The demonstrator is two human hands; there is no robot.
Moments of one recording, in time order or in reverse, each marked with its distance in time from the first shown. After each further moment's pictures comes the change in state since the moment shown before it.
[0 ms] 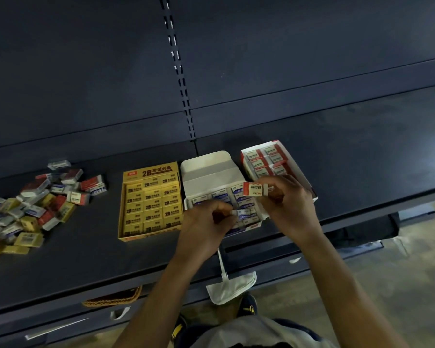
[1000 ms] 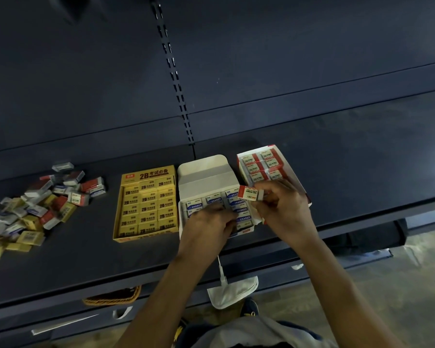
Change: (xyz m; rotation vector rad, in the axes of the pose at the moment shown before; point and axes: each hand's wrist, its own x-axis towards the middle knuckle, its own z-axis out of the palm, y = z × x) left_hand 0.010 -0.002 0.022 0.494 0.025 0.387; right_hand 0.005 0.011 -0.005 0.040 -0.011 -0.076
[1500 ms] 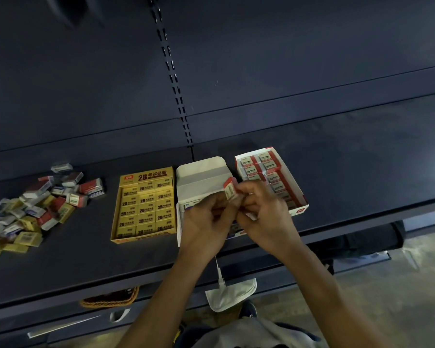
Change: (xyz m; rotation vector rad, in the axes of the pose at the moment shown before) left_hand 0.004 0.027 -0.020 -0.551 0.171 -0.346; right_hand -0.009 -0.027 0.009 0.247 -0.138 -0.040
